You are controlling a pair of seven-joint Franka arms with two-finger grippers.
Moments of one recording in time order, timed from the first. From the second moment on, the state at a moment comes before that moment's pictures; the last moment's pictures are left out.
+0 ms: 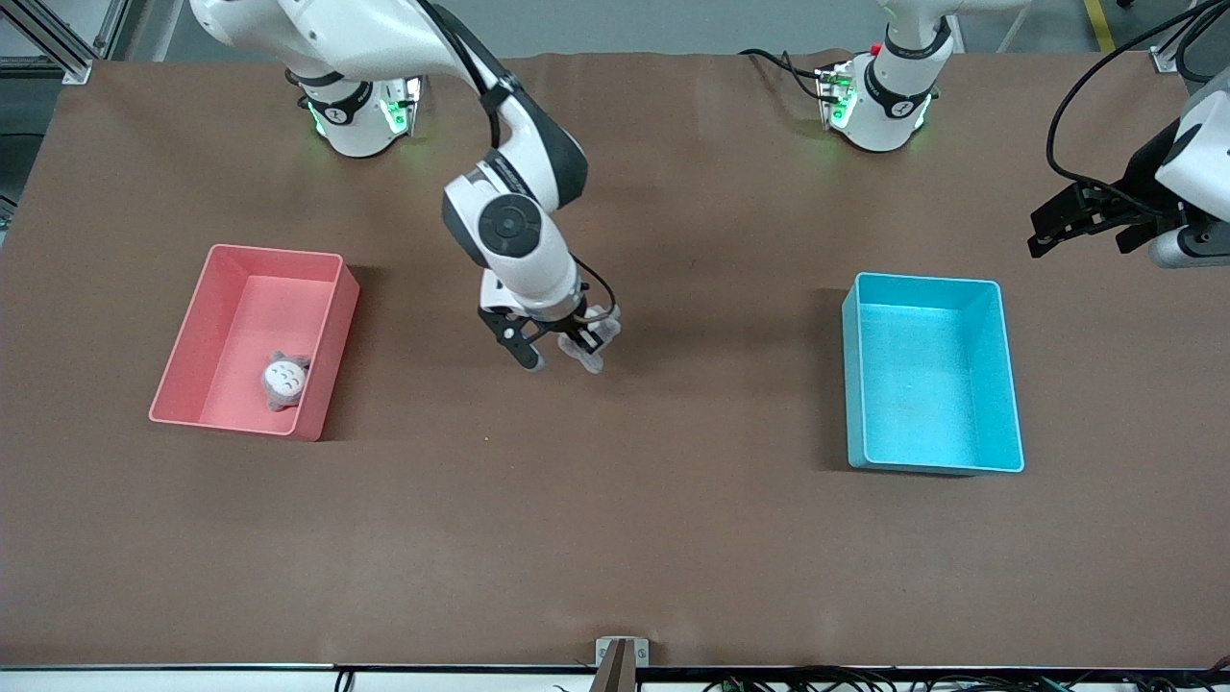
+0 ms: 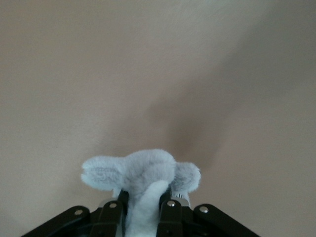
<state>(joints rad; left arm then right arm) -0.04 -0.01 -0.06 -1.55 -0.01 1.55 -0.14 0.69 0.59 0.03 -1.62 0.11 2.27 1.53</state>
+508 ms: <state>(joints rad) -0.04 -0.01 -0.06 -1.55 -0.01 1.56 -0.14 0.72 0.69 0.02 -1.55 0.05 2.32 1.57</state>
